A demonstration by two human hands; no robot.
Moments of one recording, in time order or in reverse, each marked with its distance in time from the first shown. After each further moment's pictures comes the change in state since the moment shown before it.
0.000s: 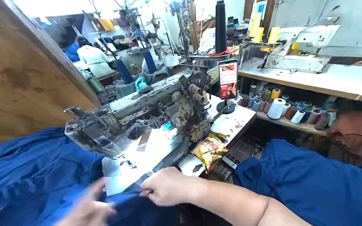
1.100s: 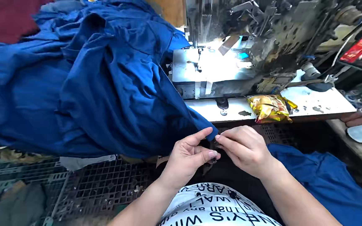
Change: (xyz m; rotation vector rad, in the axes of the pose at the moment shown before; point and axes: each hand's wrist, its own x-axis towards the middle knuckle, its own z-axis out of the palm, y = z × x) left_hand -0.087 0.003 0.191 -1.436 0.264 0.177; right_hand -0.122 0.014 0.052 -0.269 0.445 -0.586
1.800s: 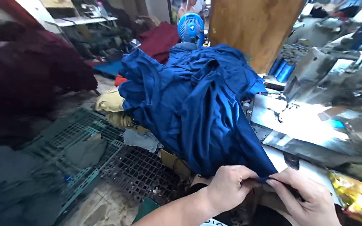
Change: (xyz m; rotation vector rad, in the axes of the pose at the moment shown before) left_hand -0.002 0.007 -0.052 0.953 0.165 0.515; right_hand 0.075 0.004 0.035 0.328 -0.091 0.021
